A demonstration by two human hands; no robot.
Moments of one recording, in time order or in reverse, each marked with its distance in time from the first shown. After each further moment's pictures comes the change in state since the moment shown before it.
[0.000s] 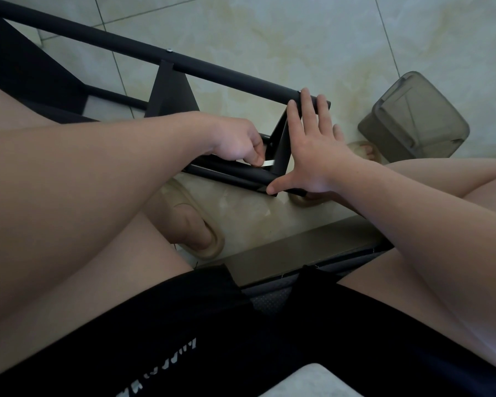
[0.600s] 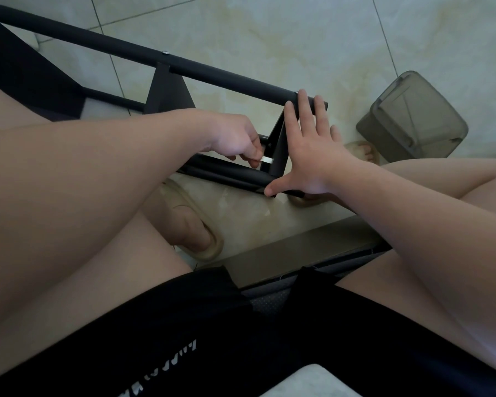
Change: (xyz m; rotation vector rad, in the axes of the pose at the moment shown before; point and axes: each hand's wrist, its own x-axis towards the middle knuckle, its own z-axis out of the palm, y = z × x) left_hand -0.003 0.006 -0.004 -0.138 -0.007 -0.033; right_hand 0.003 0.002 0.003 0.003 -0.002 -0.004
